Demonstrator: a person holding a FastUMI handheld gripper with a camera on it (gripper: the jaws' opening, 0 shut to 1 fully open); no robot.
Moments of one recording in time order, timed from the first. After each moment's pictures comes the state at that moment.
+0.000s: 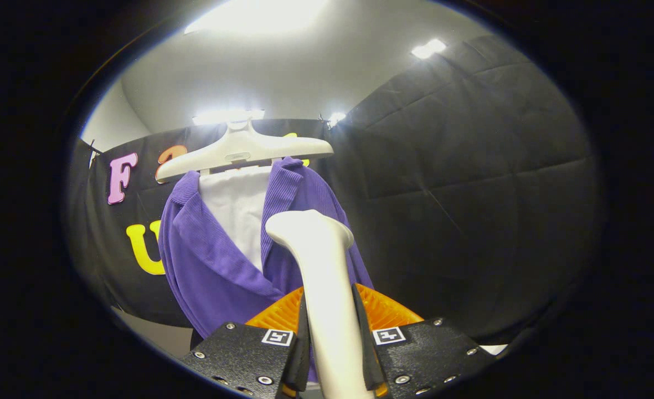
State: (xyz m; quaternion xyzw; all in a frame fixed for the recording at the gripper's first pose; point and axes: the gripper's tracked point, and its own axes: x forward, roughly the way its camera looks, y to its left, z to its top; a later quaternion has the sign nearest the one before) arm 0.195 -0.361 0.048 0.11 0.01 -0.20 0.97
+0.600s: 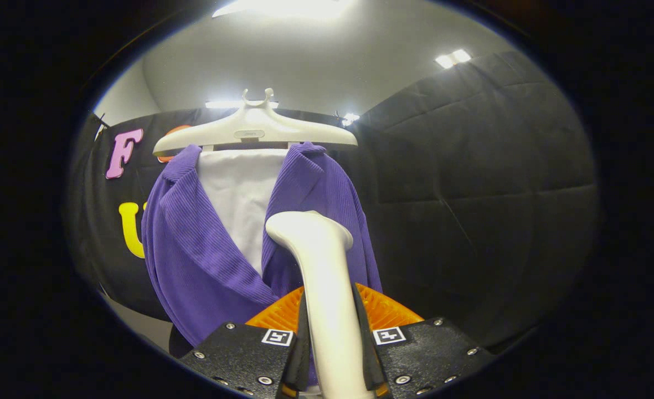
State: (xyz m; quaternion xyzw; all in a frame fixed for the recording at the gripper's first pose) arm 0.237 -0.359 0.028 0.03 0.03 -0.19 0.98
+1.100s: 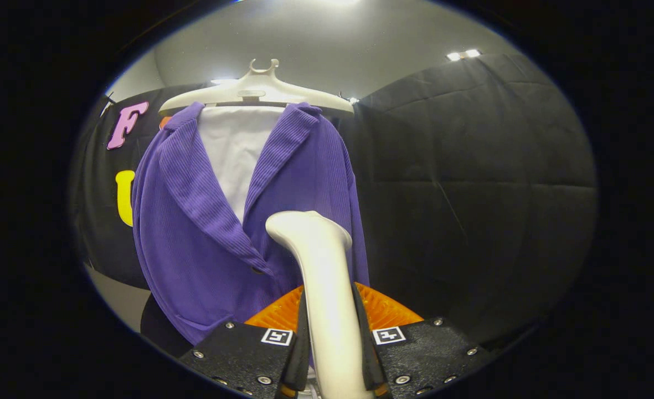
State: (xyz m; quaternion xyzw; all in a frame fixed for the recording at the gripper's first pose) arm 0.214 -0.369 -0.032 0.01 0.10 -0.20 0.98
